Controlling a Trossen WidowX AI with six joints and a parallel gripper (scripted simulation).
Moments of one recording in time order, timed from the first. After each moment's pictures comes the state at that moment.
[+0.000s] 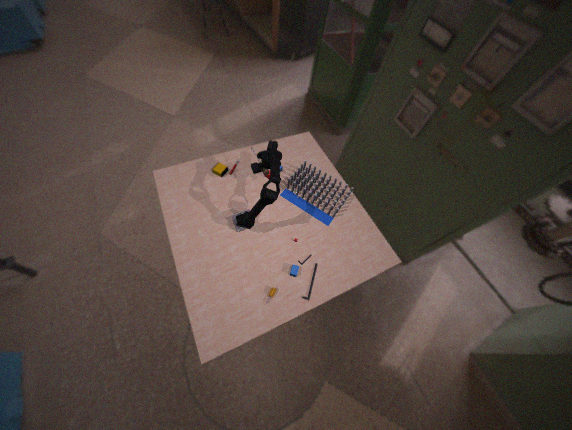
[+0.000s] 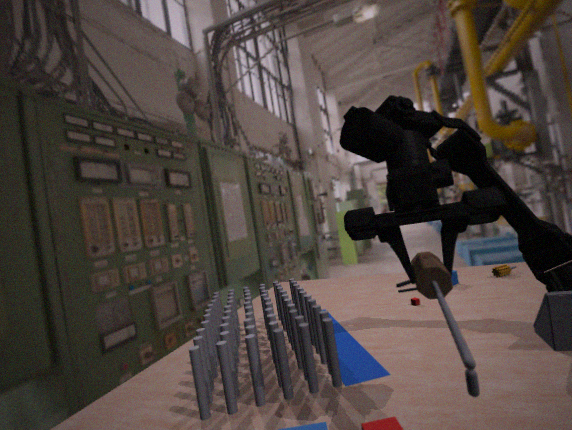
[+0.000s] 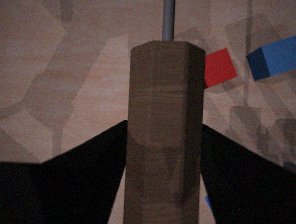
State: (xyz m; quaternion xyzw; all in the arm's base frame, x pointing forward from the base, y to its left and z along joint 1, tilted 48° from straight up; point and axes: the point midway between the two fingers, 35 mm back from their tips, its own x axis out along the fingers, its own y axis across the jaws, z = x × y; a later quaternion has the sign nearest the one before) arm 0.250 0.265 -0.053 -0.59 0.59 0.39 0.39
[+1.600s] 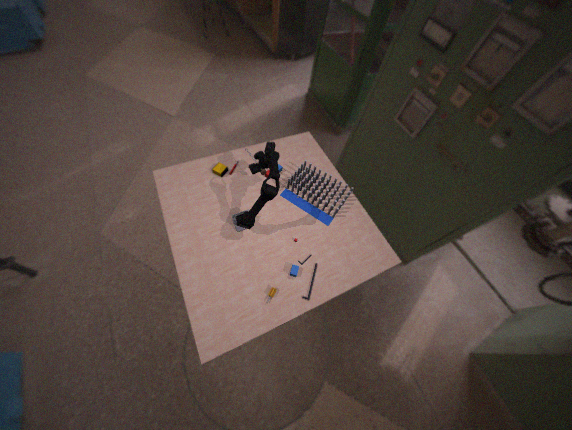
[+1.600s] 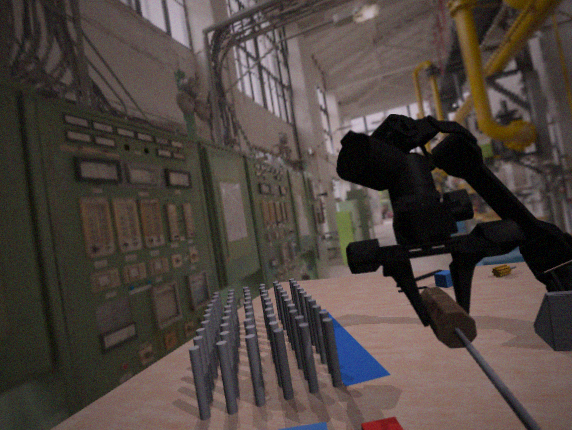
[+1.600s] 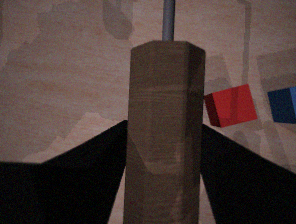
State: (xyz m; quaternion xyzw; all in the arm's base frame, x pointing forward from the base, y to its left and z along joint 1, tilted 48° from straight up) arm 0.247 0.265 -0.106 -0.60 0.58 0.43 0.36
